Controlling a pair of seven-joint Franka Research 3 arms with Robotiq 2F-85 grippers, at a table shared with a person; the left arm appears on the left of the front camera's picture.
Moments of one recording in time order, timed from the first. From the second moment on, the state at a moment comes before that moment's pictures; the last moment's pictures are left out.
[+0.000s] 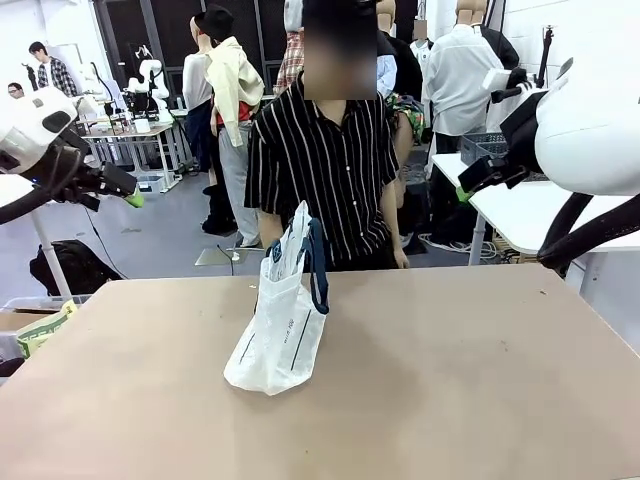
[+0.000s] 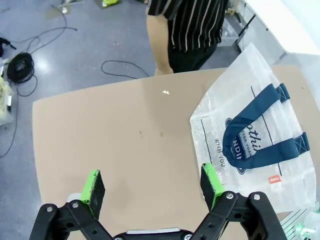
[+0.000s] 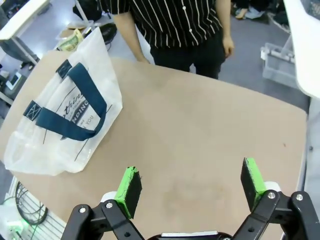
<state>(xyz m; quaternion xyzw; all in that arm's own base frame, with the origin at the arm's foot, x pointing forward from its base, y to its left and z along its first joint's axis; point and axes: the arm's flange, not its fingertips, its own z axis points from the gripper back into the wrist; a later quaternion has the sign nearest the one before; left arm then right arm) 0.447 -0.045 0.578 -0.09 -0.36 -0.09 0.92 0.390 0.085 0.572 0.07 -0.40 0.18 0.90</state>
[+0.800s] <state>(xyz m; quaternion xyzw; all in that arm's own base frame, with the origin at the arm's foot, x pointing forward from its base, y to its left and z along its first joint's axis) 0.530 -0.205 0.560 -0.22 -0.31 -0.21 0.90 0.410 0.223 0.568 0.21 -0.31 0.13 0.92</state>
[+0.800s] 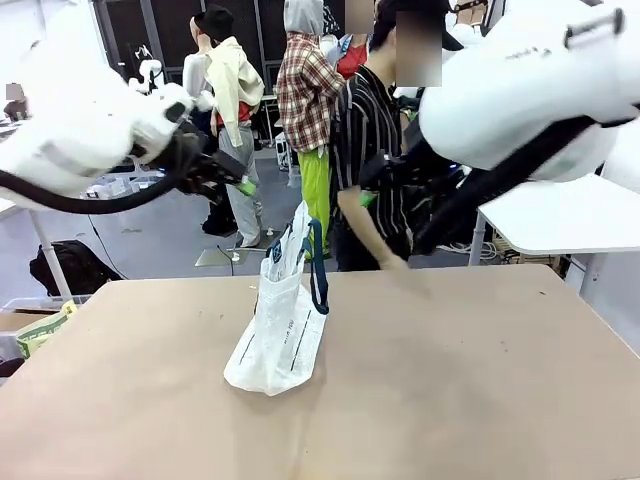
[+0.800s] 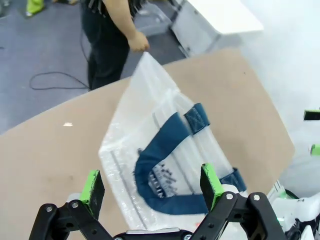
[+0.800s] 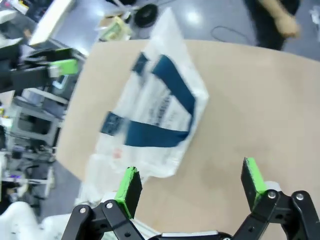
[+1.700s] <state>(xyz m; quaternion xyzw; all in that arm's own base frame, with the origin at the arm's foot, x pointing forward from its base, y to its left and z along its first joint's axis) 0.565 -0.250 0.523 -0.25 -0.23 -0.24 0.91 0.425 0.281 0.536 0.24 -0.24 0.13 0.93</state>
